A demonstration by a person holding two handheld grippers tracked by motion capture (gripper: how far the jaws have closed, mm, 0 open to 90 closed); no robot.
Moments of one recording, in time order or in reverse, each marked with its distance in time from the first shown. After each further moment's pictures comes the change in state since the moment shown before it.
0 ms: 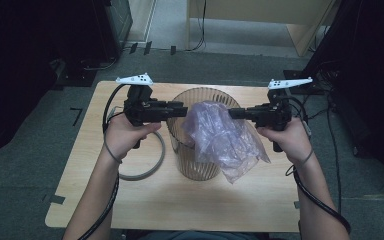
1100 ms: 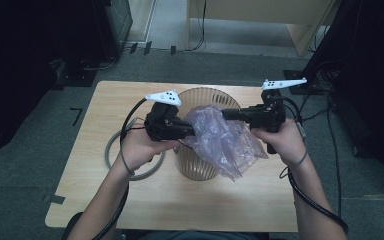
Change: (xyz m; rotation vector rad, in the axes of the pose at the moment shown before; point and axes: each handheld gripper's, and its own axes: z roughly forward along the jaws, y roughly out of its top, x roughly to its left) left arm -0.040 -0.008 0.034 0.146 -0.085 0.088; right arm 0.016 0.003 0.012 -0.002 0.017 0.003
